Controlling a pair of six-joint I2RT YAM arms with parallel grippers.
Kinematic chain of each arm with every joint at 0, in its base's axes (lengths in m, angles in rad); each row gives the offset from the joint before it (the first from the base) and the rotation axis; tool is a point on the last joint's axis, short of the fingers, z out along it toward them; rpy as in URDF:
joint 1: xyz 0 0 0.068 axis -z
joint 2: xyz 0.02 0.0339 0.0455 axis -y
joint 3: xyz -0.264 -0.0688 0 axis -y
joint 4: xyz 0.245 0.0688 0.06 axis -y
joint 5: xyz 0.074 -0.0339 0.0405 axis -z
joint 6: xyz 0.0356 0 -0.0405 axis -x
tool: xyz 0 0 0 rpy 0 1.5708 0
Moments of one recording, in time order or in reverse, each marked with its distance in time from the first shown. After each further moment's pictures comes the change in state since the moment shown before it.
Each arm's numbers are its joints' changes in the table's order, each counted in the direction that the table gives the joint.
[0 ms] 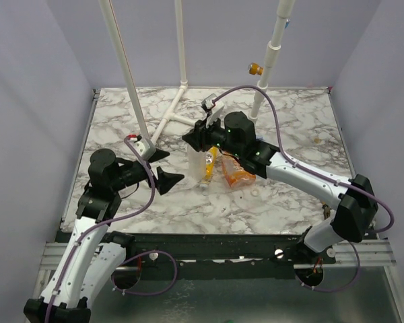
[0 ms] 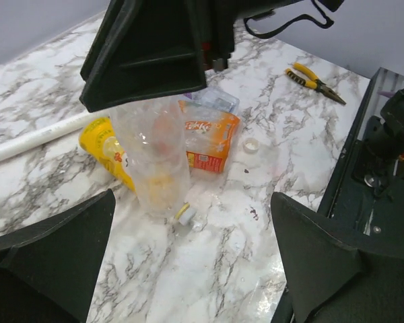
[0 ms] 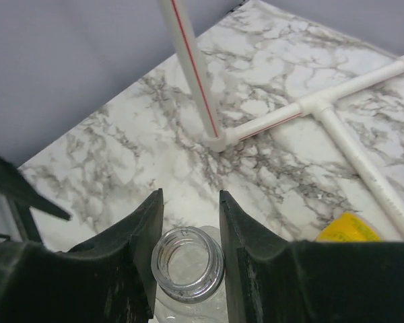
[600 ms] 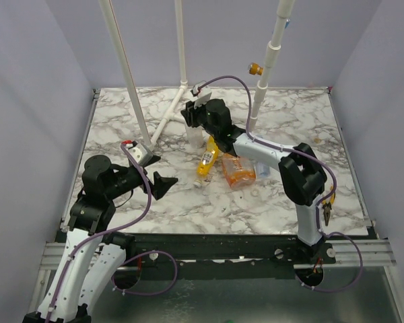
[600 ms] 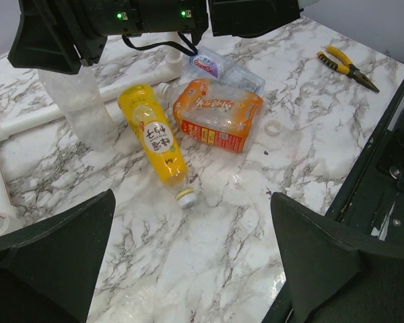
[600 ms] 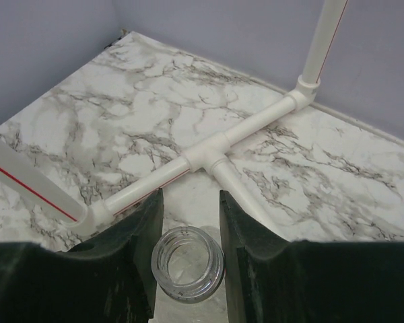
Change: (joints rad) left arm 0.000 0.117 0.055 -0.233 -0.133 -0.072; right arm 0.130 -0.502 0.270 0.295 0.163 0.148
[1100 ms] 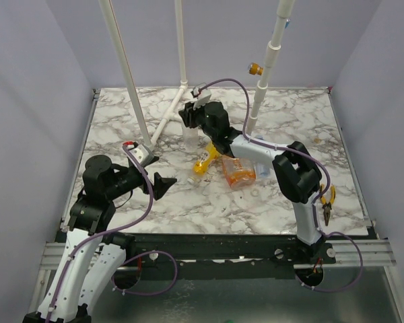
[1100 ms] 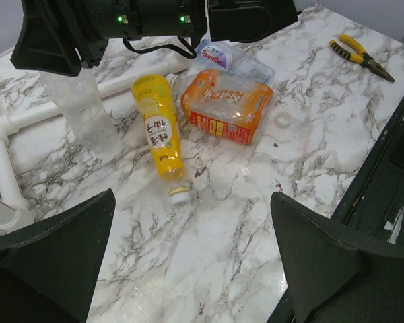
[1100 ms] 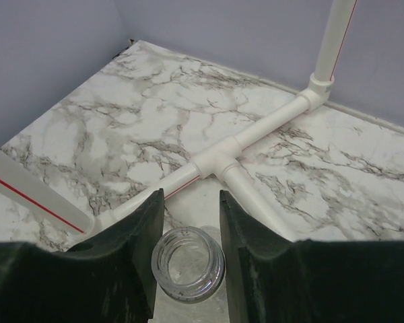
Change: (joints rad) left arm 0.000 0.004 0.002 -0.032 -0.031 -0.045; right arm 0.002 -0.060 0.006 0.098 0.011 -0.041
